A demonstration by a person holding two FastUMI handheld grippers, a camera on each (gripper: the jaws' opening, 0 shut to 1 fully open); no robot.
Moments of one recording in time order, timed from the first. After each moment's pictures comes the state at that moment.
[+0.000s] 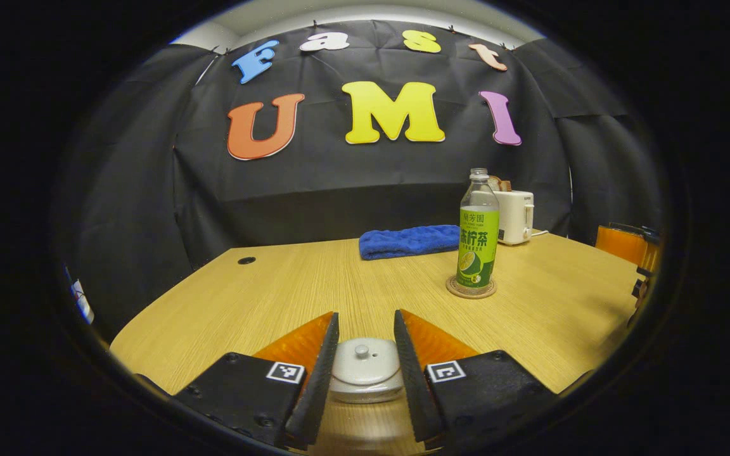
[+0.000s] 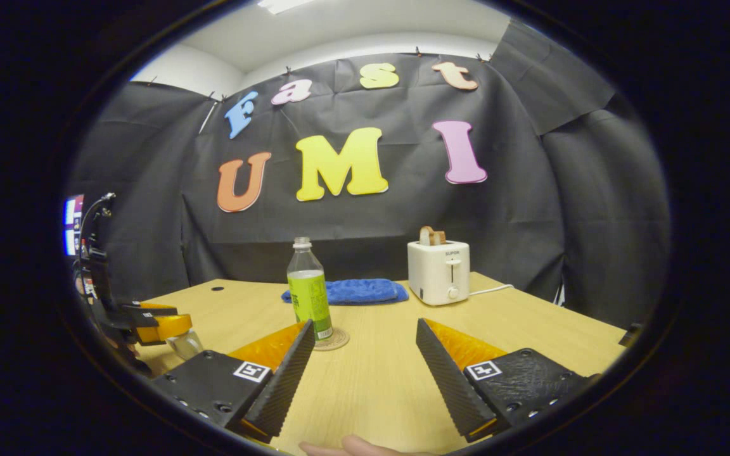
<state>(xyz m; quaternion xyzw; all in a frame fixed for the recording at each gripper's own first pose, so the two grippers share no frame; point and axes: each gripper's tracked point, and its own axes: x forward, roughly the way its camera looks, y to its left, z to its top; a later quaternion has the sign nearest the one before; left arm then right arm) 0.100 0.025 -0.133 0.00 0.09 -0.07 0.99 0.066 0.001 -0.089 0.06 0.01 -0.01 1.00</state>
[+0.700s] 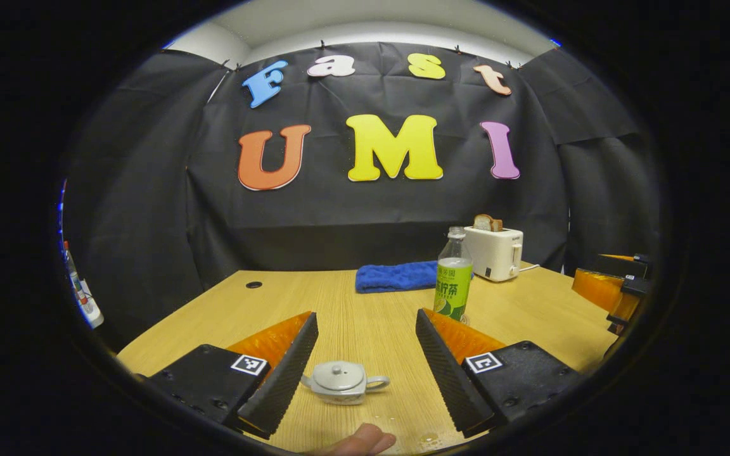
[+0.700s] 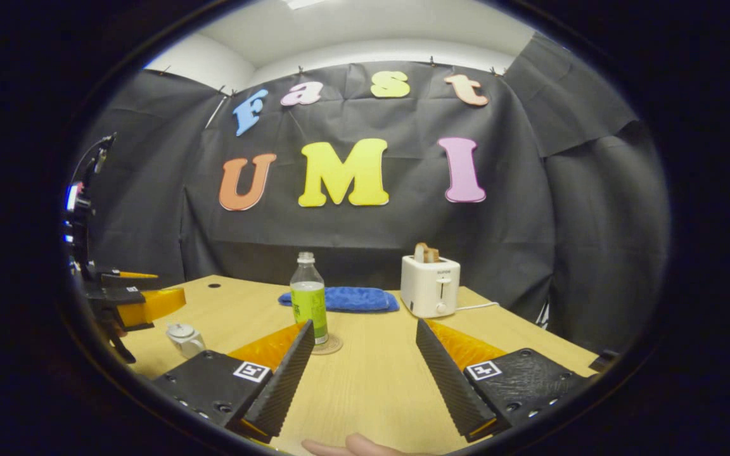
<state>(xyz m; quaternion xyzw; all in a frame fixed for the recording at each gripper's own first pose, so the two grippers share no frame) 0.056 0.007 -0.048 -0.01 0.03 -0.05 1.00 0.035 0.001 -0.048 0.01 0.01 -0.03 1.00</state>
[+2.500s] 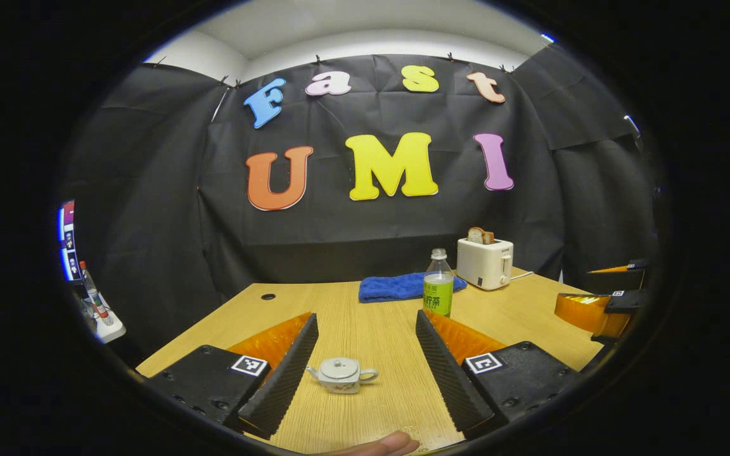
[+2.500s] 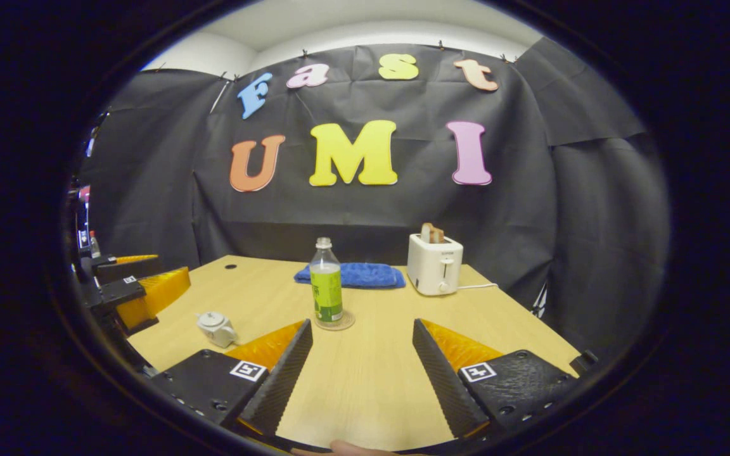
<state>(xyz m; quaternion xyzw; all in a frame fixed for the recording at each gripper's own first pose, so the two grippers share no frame) 0.006 -0.002 -0.014 0.00 0.02 -0.04 1.00 -0.009 0.014 -0.041 0.02 0.10 -0.01 1.00</state>
